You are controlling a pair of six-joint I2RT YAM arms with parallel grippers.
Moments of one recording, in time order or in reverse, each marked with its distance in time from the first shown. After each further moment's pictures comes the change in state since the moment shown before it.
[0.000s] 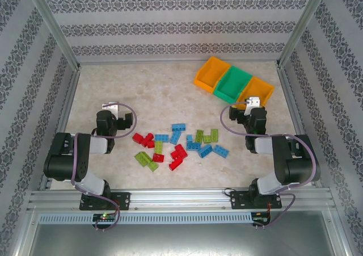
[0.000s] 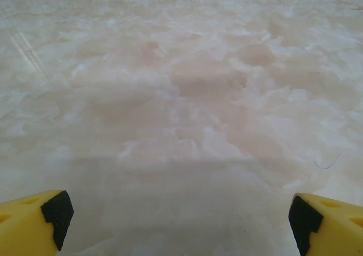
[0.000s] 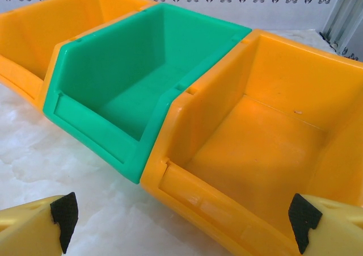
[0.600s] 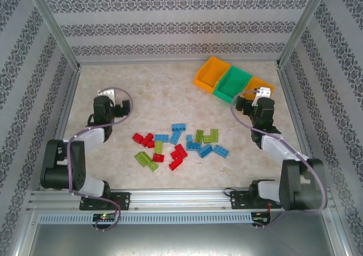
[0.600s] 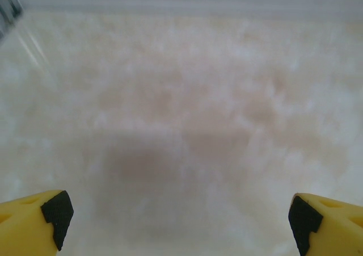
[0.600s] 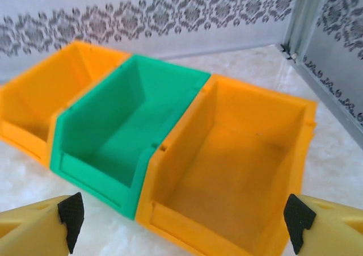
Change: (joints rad) left arm 0.000 -0.142 0.266 -0.379 -0.042 -0.077; right arm -0.020 -0.290 0.167 -0.471 0.066 0.132
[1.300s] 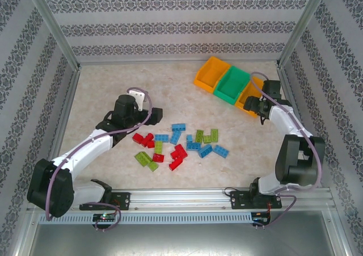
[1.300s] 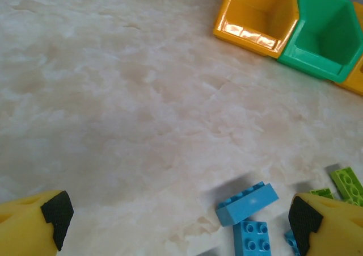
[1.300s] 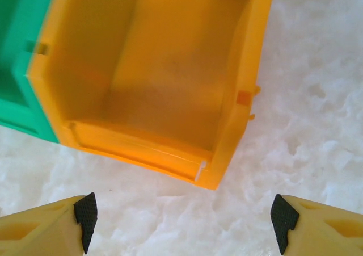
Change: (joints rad) left arm -0.403 -0.177 0.100 -0.396 0.148 -0.146; right arm -0.137 0.306 0.463 -0.803 -0.091 0.147
